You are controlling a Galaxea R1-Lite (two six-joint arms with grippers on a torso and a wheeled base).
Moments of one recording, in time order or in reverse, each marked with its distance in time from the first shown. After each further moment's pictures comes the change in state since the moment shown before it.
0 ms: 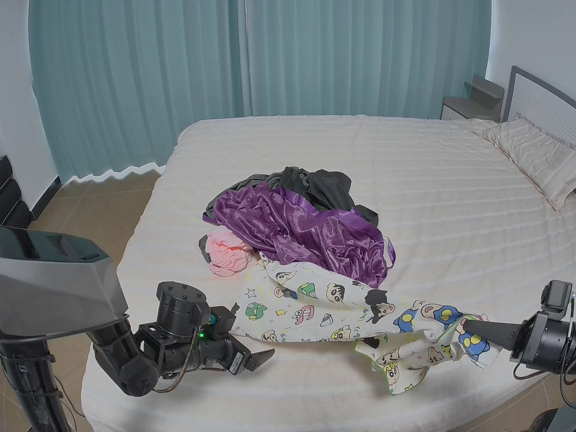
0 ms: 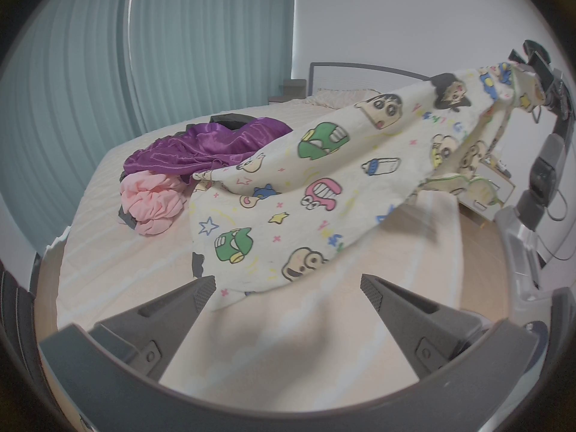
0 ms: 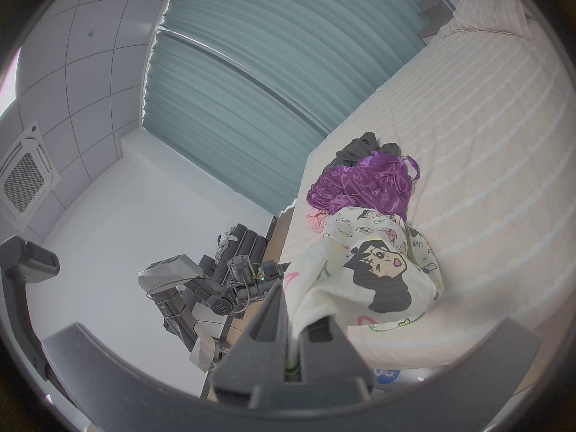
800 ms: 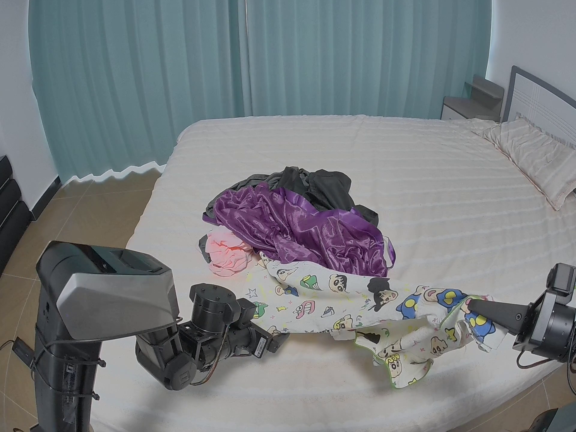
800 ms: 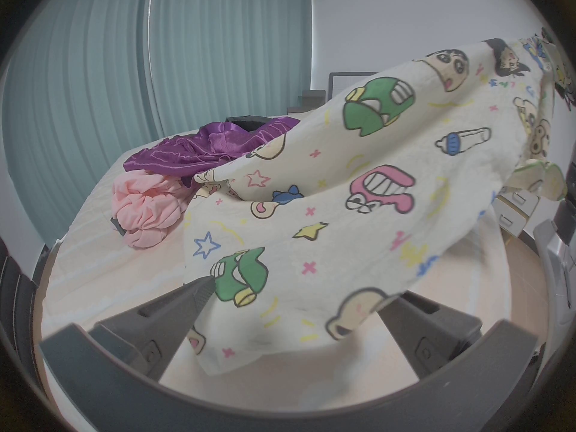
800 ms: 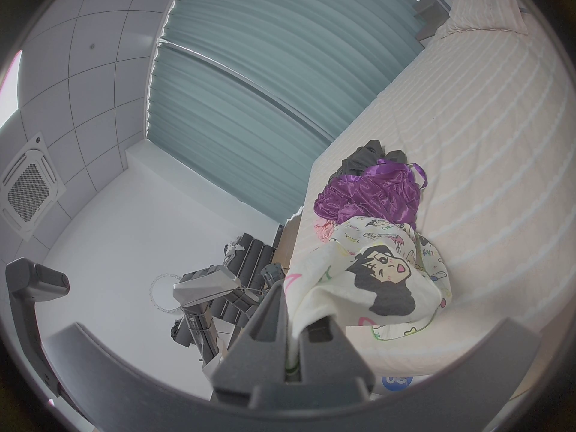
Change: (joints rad) left arm -0.014 0.246 -0.206 -0.132 0.103 -0.053; right arm -0.013 0.004 -0.058 0.000 -0.002 0.039
